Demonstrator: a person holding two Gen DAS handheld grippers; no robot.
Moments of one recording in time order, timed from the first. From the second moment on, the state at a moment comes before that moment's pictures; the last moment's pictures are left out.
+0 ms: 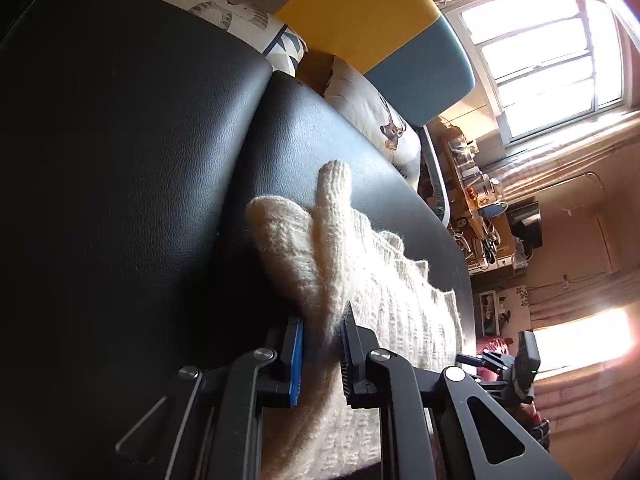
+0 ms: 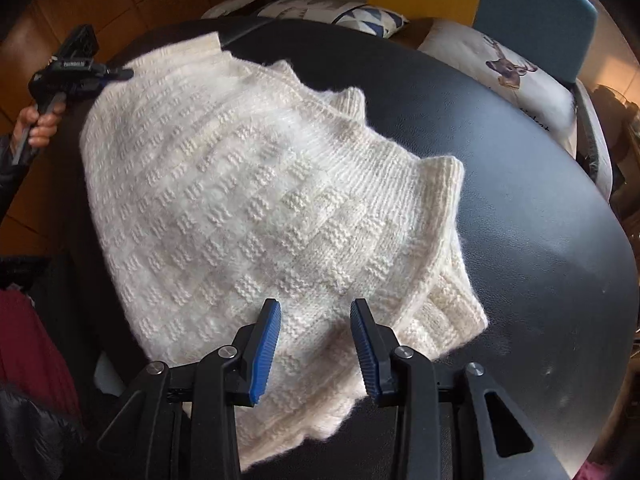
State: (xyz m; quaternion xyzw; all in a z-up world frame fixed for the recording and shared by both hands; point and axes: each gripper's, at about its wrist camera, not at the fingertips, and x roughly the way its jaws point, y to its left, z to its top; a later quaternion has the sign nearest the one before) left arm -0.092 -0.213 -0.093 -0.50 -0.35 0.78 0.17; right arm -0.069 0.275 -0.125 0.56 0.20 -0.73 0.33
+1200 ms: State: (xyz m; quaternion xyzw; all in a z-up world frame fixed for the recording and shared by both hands) left arm -0.113 0.055 -0.015 -0.51 -0.38 0.71 0.30; right arm -0.038 0.321 -0.159 0.54 -0.05 -0.77 0.34
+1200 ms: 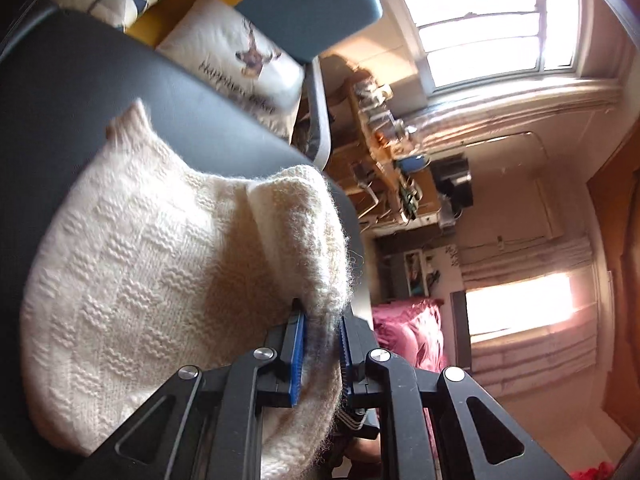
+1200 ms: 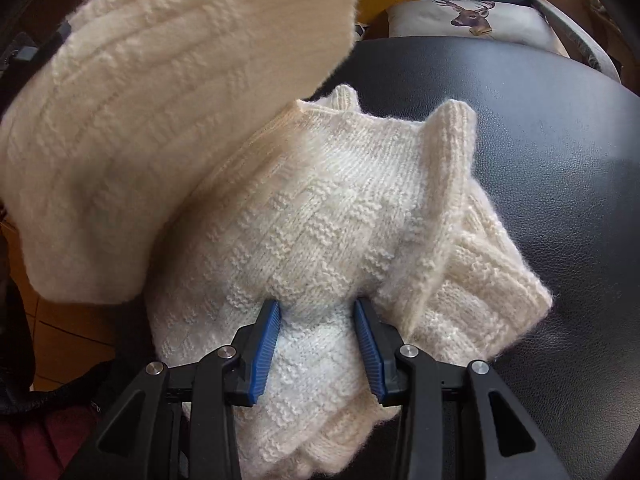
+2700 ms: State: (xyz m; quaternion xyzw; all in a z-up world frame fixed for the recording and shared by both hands) left arm -0.089 -0.015 -0.054 -0.48 -0.27 0.78 0.29; right arm -0.024 0.220 -0.062 0.53 0.03 -0.68 0.51
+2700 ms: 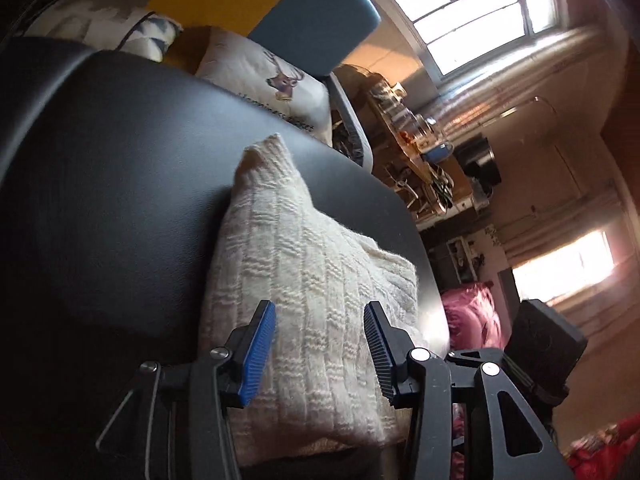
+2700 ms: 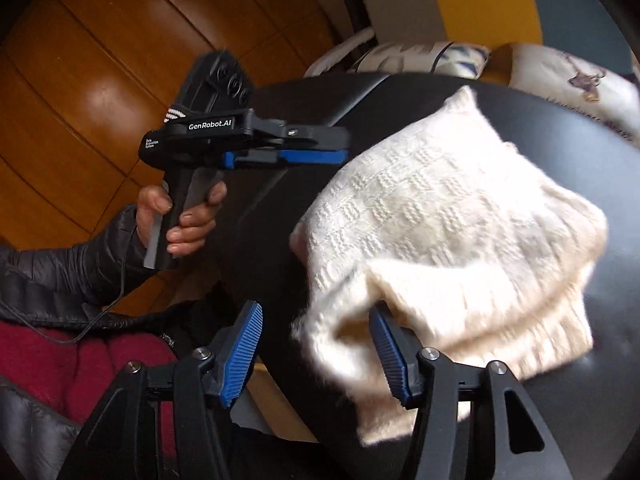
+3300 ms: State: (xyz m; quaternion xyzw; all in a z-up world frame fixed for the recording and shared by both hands) left arm -0.079 0.058 -0.065 -0.48 -0.10 0.78 0.39; right arm 0.019 0.332 -0.156 0.56 -0.25 -0.64 0.46
